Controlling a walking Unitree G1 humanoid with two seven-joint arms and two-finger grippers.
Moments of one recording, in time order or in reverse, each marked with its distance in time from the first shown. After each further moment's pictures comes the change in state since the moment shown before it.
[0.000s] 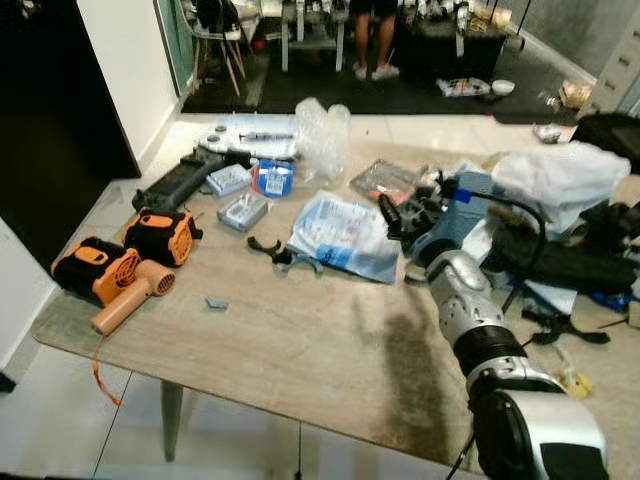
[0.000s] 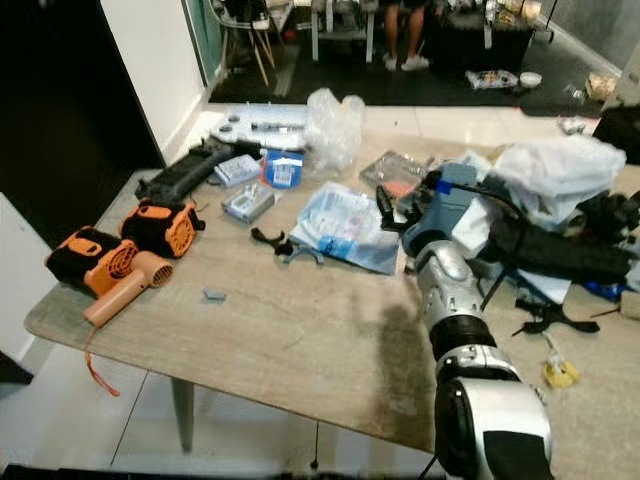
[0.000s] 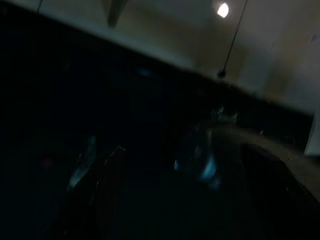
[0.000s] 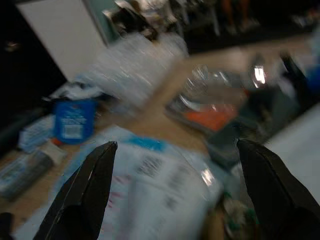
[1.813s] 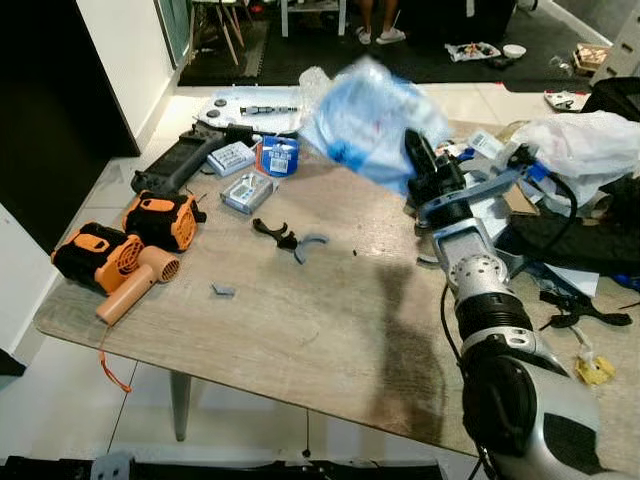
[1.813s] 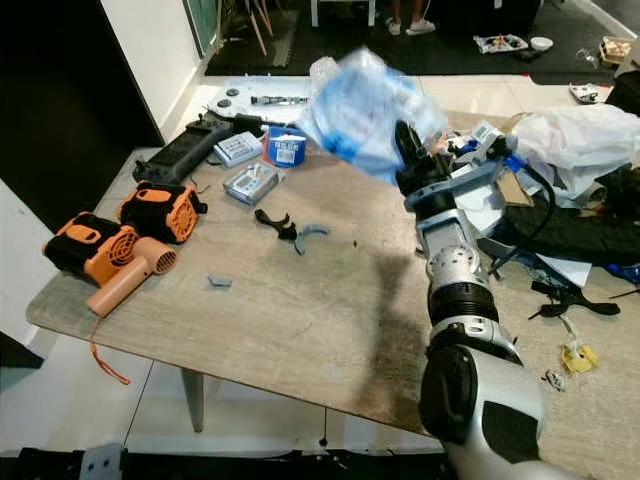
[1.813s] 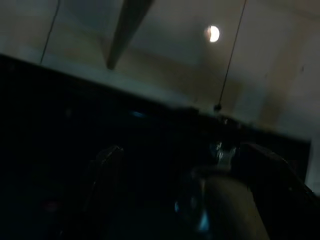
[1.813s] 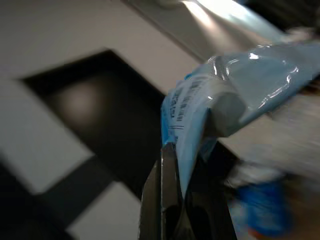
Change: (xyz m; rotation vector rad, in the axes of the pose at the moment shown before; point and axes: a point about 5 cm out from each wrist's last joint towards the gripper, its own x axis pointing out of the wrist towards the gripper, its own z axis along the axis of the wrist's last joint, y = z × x) left arm 0.024 -0.020 0.060 0.034 -0.129 -0.046; right arm 0.005 0.030 0.066 0.698 -0.354 0.538
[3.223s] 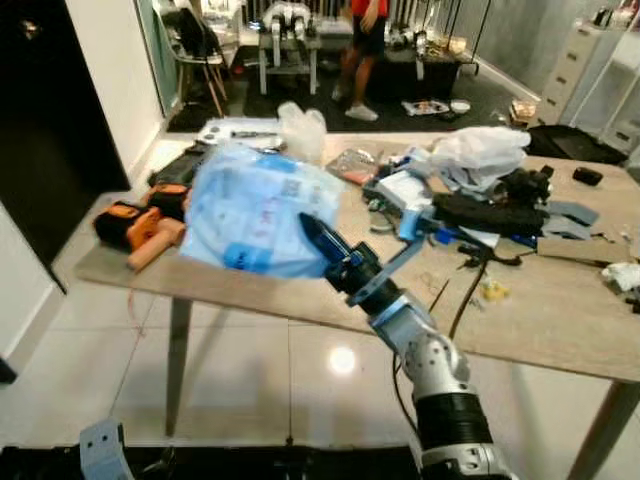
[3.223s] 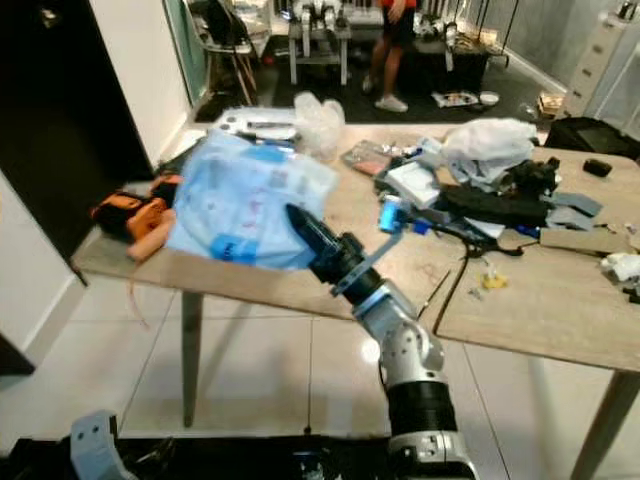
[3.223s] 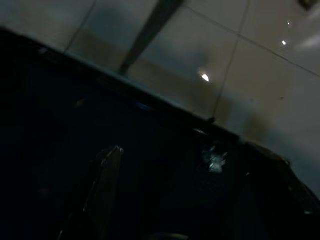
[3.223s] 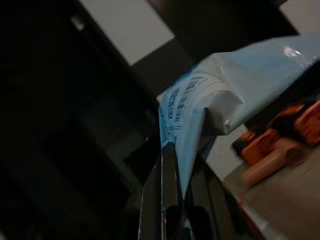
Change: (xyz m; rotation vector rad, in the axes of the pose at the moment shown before) left arm 0.013 -0.002 0.030 -0.108 -0.069 0.071; right arm -0.066 0.039 -0.109 0.100 0.455 0.105
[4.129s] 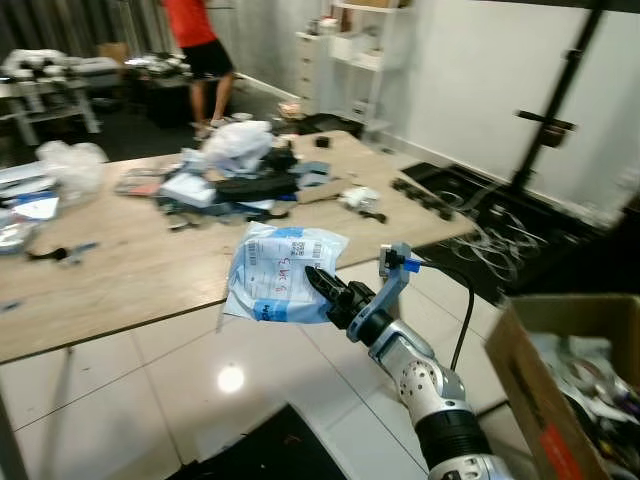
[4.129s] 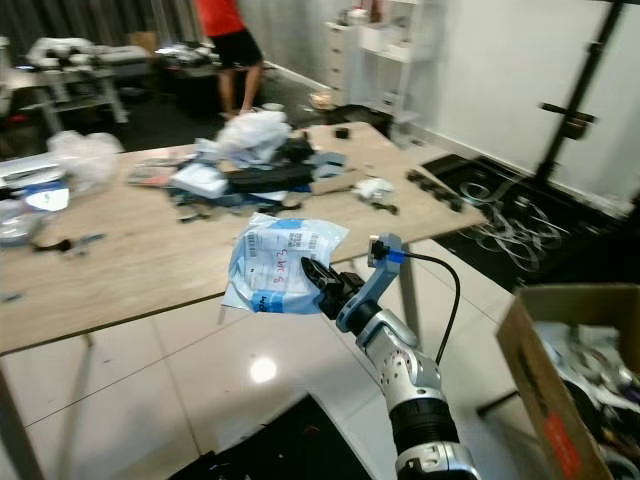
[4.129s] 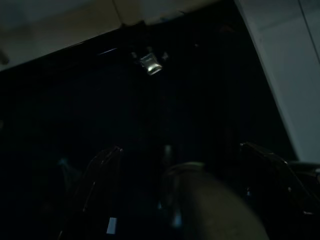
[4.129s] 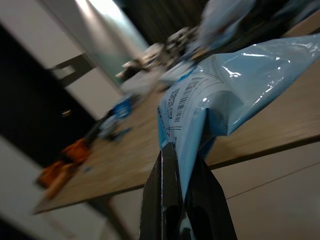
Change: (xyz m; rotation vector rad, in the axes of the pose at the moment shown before) left arm -0.035 0.022 -0.076 0.110 0.277 0.092; right arm -0.032 -0.040 -0.025 -0.156 0.157 -0.336
